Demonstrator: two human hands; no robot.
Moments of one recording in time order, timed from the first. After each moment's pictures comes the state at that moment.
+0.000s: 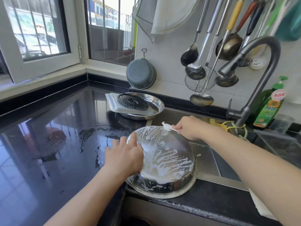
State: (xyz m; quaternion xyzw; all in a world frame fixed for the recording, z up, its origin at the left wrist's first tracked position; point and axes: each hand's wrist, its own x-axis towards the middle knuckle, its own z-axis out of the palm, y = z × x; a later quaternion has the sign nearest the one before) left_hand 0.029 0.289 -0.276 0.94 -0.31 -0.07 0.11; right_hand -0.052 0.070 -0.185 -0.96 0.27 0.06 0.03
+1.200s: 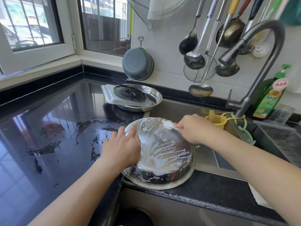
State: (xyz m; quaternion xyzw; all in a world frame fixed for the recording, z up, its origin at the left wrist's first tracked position) left_hand 0.038 0.284 -0.285 0.93 -0.35 -0.05 0.08; right_hand -0.081 0.085 -0.199 -0.96 0.27 0.04 -0.01
